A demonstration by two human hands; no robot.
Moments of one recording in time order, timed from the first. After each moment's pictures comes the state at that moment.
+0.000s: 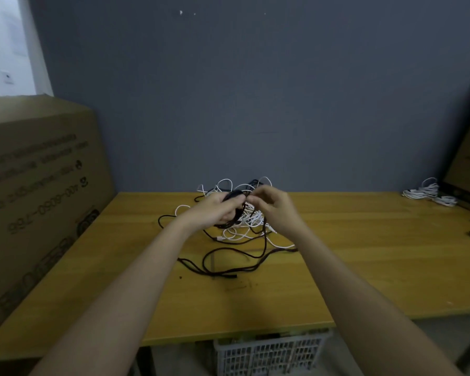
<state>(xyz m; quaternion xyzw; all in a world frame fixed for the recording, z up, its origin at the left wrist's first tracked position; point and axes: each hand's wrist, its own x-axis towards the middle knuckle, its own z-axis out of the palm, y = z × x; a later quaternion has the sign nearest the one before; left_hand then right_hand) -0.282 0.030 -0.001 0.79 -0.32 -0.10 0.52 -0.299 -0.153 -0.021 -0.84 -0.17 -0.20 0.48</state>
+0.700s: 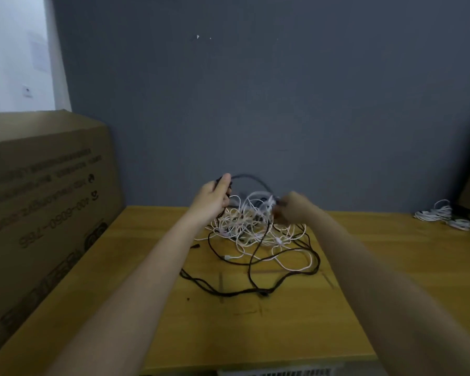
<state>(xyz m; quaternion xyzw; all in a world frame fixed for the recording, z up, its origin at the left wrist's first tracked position) -0.268 0.043 0.036 0.75 -0.18 0.06 0.63 -0.244 -0.172 0.030 -0.96 0.05 -0.14 0.24</state>
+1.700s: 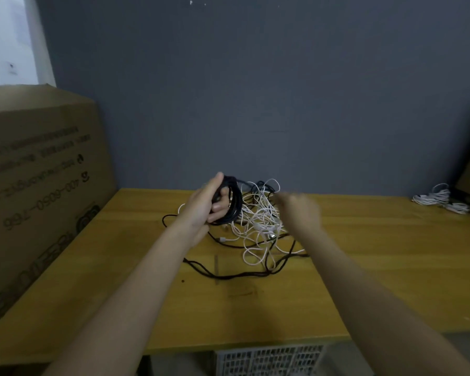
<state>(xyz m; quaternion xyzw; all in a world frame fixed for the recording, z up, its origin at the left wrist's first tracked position) -0.285 0.043 -0.005 0.58 -0.21 -0.09 0.78 -0.272 -0.170 -0.027 -0.94 -0.03 -0.34 0.05</state>
